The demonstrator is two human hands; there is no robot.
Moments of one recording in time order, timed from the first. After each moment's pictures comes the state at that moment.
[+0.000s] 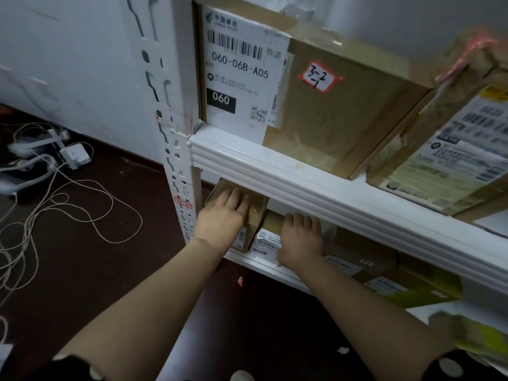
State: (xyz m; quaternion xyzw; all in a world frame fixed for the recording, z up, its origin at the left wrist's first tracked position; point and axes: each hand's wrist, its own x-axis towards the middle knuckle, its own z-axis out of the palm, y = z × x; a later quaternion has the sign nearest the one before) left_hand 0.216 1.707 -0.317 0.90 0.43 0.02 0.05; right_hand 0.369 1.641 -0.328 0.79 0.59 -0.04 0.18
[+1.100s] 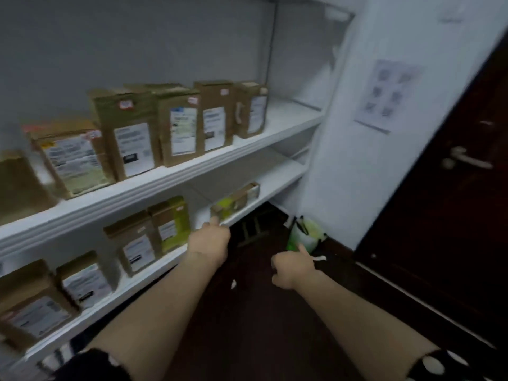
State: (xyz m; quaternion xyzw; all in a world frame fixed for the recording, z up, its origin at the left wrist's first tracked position) left_hand 0.274 1.368 -0.144 1.00 -0.01 -0.06 0.01; right_hand 0.281 1.186 -0.172 0.96 0.17 -0.19 0.09
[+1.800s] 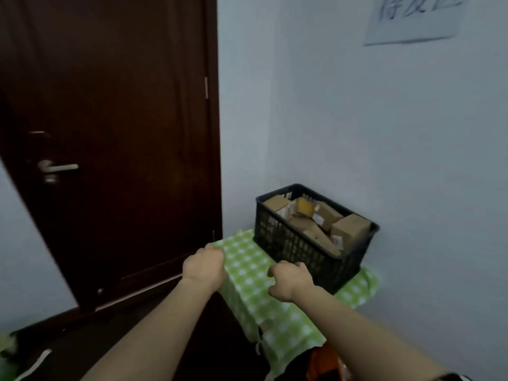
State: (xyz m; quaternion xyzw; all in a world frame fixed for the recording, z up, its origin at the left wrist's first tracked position) left_hand 0.005 0.660 -0.119 0.82 -0.57 -0.03 0.01; right_hand -0.163 0.586 -0.137 0.88 -0.46 -0.10 -0.10
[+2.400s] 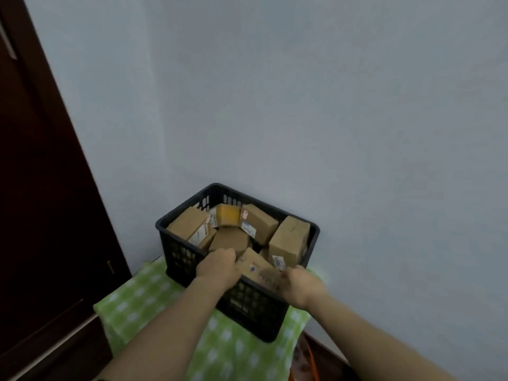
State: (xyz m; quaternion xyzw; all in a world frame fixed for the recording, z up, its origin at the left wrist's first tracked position) left_hand -0.086 0.304 -0.170 0.67 -0.72 -0.18 0.03; right_hand -0.271 0.331 -0.182 0.69 -0.69 -0.05 -0.19
